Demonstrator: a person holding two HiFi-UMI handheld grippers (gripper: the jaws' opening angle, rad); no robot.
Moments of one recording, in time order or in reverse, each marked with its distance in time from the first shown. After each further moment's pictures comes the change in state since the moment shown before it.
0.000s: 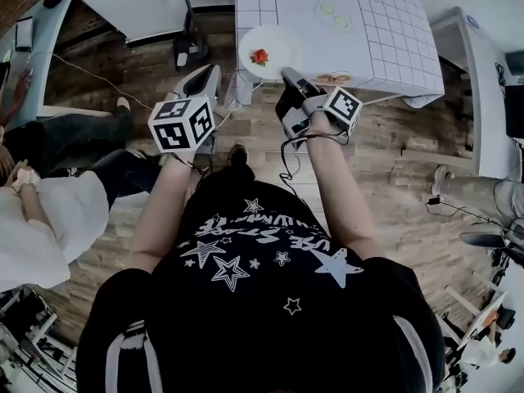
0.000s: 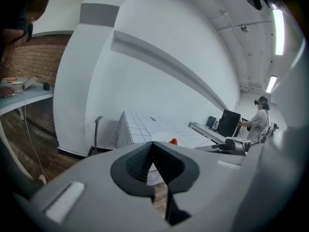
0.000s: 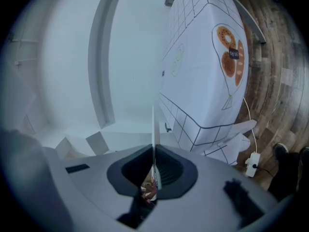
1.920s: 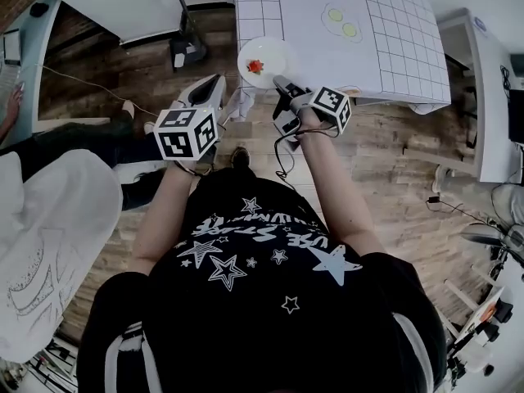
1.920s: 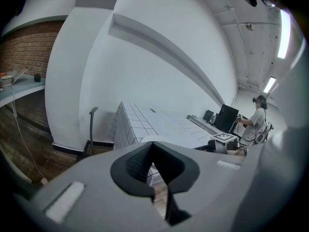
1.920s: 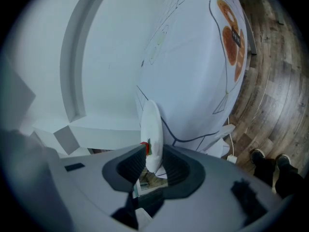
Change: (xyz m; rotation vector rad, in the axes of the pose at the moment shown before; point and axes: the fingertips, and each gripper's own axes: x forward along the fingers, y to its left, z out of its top) left arm 0.046 0.029 -0.013 -0.005 0.109 -0.054; right arm 0.064 -0.073 0.006 0.007 0.056 -0.242
